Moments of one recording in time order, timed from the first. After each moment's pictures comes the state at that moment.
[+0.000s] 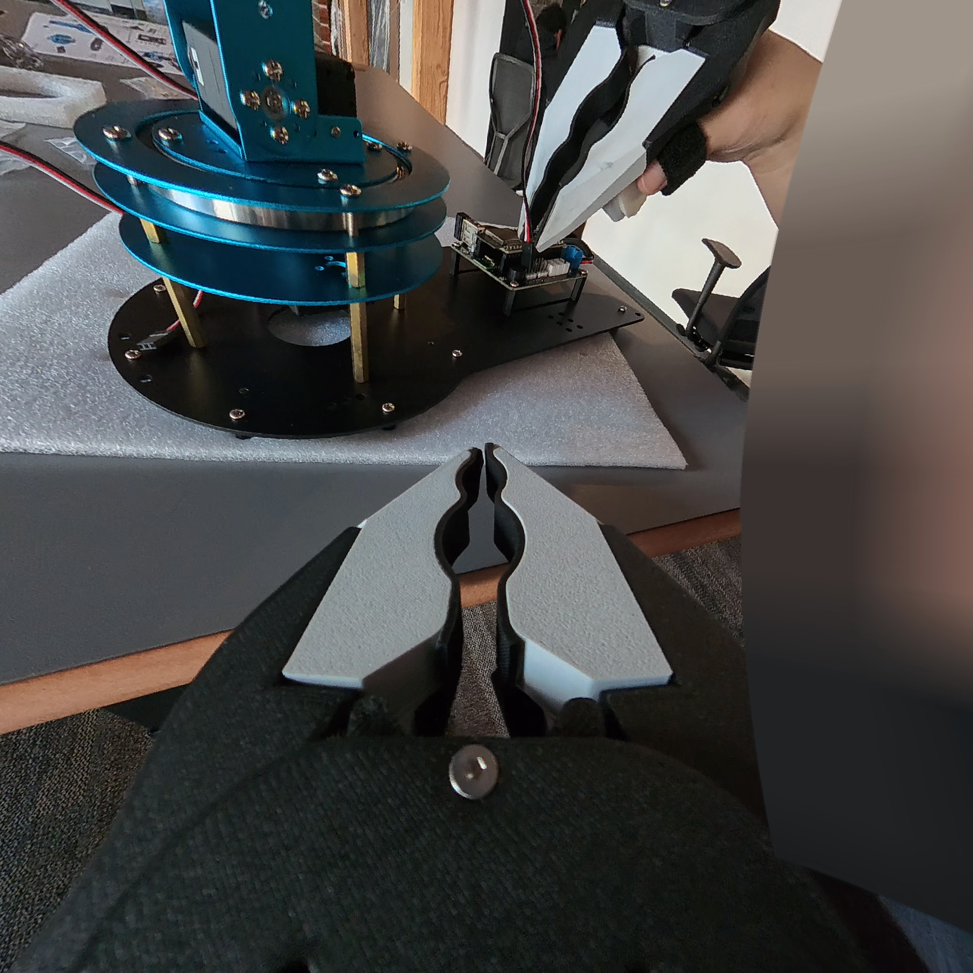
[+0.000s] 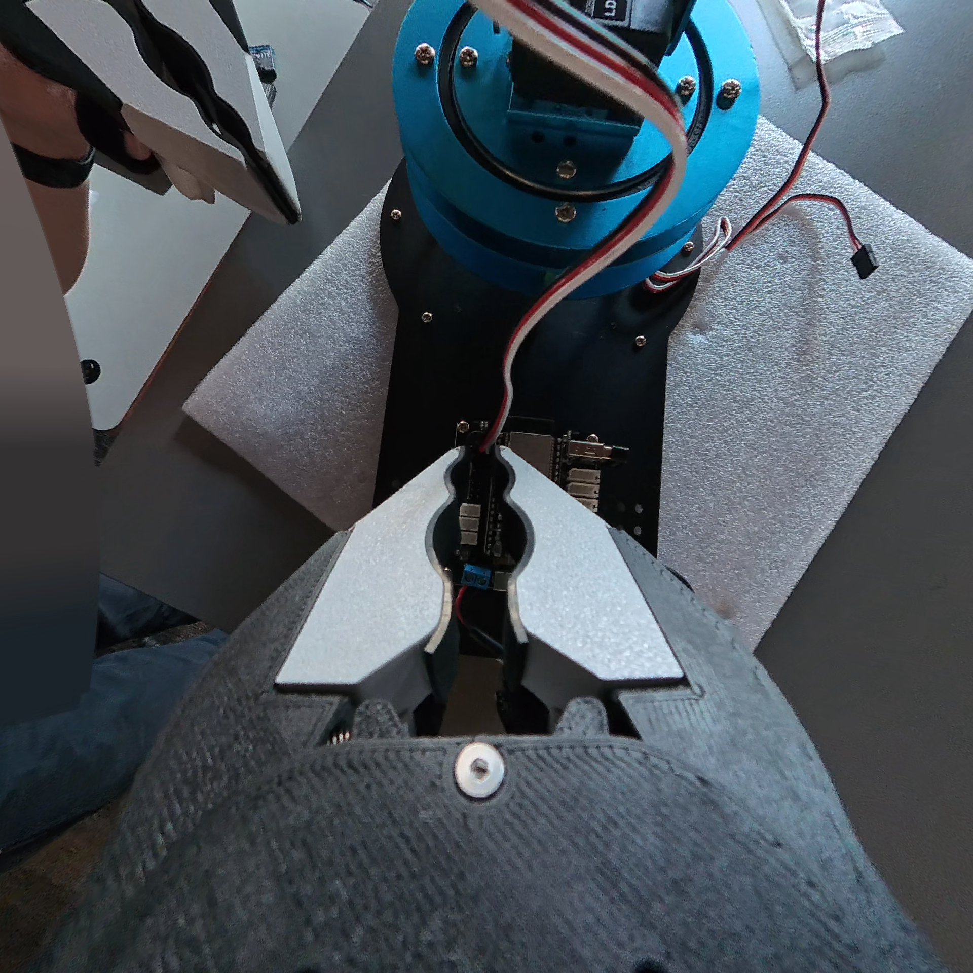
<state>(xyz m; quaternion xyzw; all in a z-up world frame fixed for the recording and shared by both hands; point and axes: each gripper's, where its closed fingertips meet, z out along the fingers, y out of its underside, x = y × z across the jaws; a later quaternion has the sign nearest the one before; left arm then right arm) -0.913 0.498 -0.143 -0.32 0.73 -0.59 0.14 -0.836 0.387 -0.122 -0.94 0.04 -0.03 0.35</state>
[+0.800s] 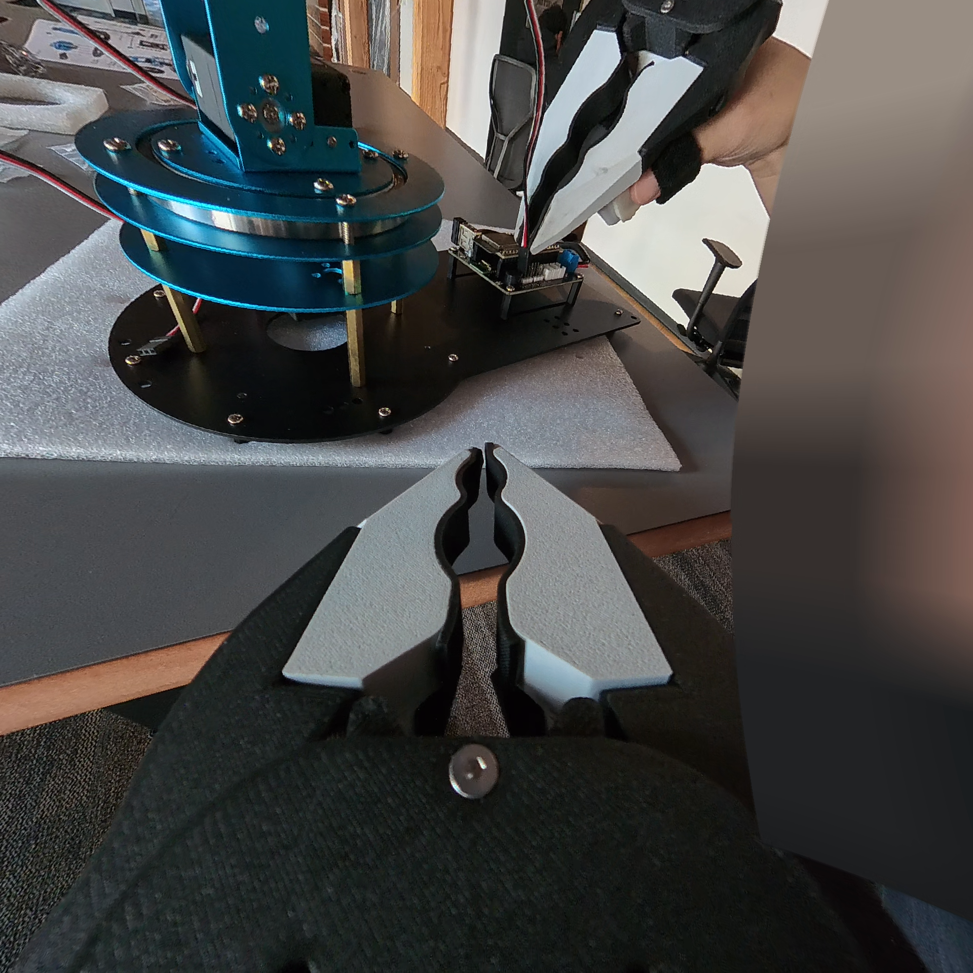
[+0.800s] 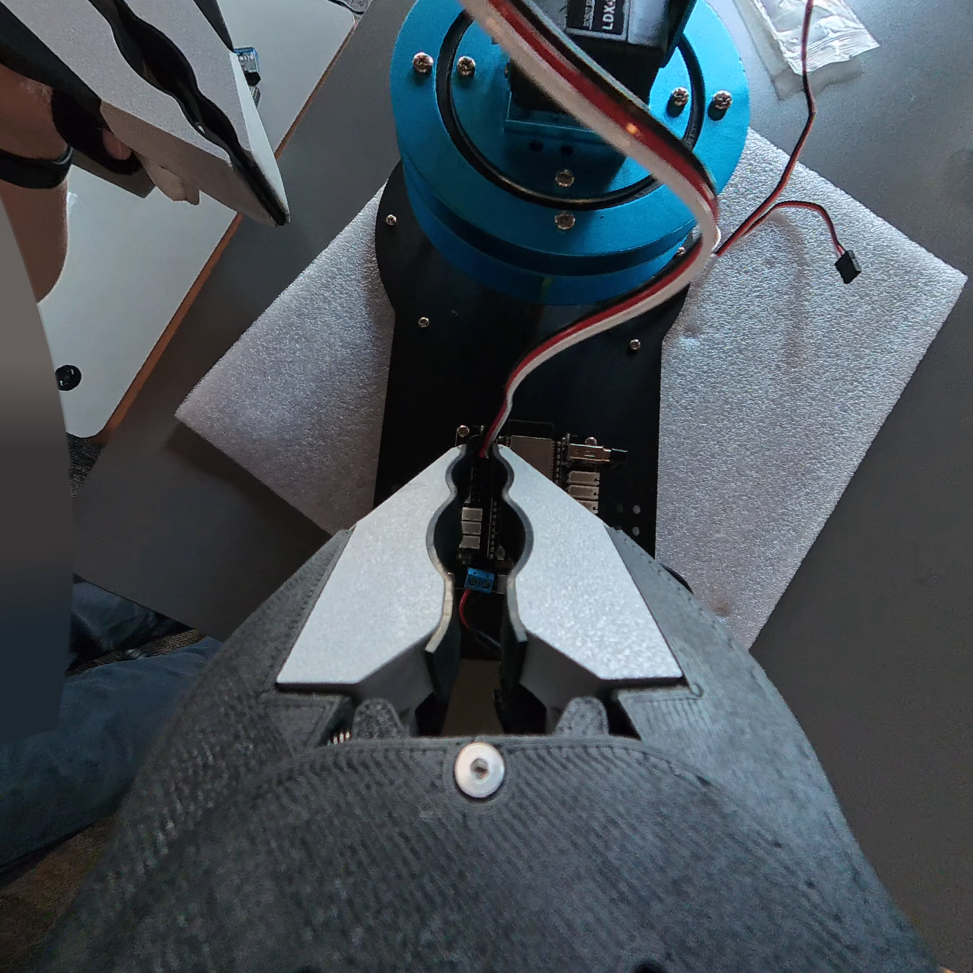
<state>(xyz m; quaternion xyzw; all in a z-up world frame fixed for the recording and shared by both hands) -0.915 0.497 -0.140 -0.32 0.73 -0.59 0.14 -0.837 0.388 -0.121 -0.94 0.05 -0.05 0.35</state>
